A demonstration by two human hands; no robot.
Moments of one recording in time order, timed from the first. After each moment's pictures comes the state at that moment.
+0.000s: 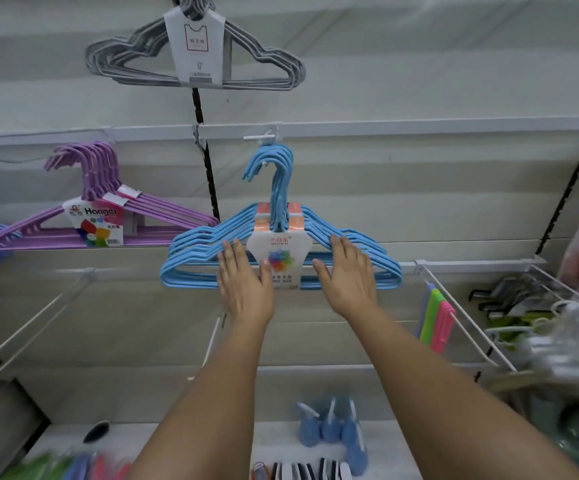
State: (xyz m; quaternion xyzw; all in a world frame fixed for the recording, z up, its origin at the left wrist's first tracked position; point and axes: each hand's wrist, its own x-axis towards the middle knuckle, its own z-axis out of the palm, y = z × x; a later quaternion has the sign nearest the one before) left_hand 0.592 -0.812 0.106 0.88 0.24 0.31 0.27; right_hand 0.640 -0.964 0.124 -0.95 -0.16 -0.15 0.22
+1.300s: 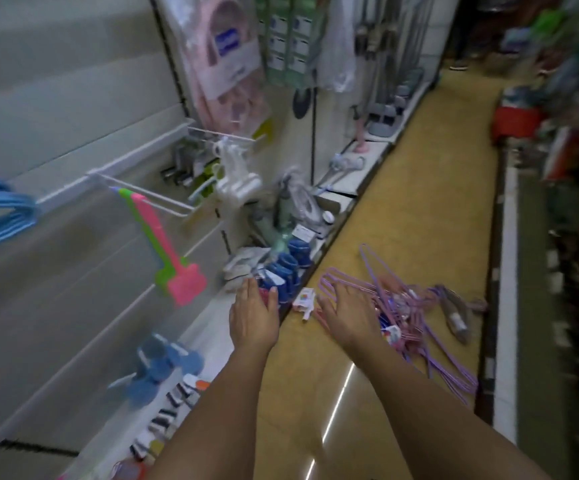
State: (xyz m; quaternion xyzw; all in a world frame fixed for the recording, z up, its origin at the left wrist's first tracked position) left_hand 0.458 -1.142 -0.081 0.93 -0.21 -0.09 0.28; right_hand 0.345 -1.266 -0.076 -0.90 0.36 -0.04 0.24
